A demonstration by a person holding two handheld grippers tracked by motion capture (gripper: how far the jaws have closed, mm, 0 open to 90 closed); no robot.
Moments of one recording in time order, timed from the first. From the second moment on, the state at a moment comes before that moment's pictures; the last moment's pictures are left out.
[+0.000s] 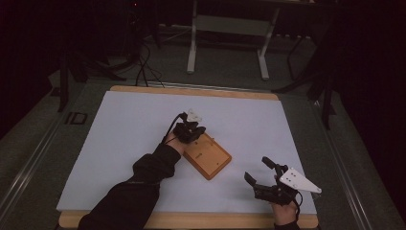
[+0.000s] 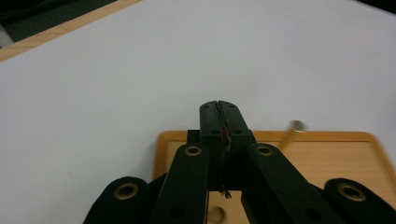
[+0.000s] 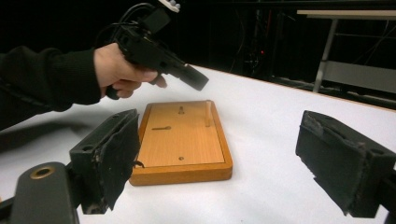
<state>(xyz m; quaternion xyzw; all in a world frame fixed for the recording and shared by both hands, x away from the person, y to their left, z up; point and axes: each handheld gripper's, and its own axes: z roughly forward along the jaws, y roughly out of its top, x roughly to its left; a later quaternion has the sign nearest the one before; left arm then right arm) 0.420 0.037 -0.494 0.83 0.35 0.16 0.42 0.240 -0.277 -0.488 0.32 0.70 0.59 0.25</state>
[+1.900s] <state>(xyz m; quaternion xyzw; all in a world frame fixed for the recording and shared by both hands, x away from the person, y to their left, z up) 0.426 0.065 -0.519 0.87 0.31 0.12 0.36 0.242 -0.275 -0.489 0.31 0.71 0.58 0.25</state>
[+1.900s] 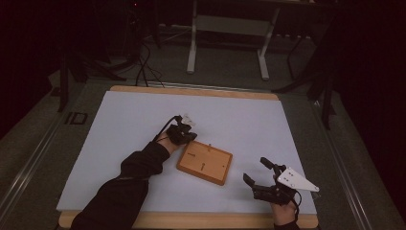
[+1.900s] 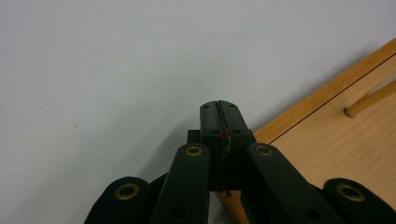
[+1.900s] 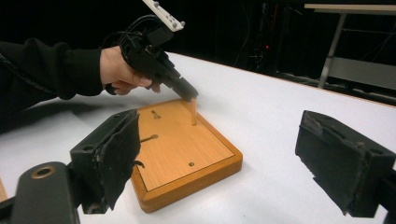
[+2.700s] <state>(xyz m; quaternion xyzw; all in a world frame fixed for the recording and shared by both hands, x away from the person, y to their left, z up) 0.421 0.072 -0.523 0.87 0.32 0.11 0.35 0.243 -0.274 -0.490 0.31 0.72 0.58 0.24</state>
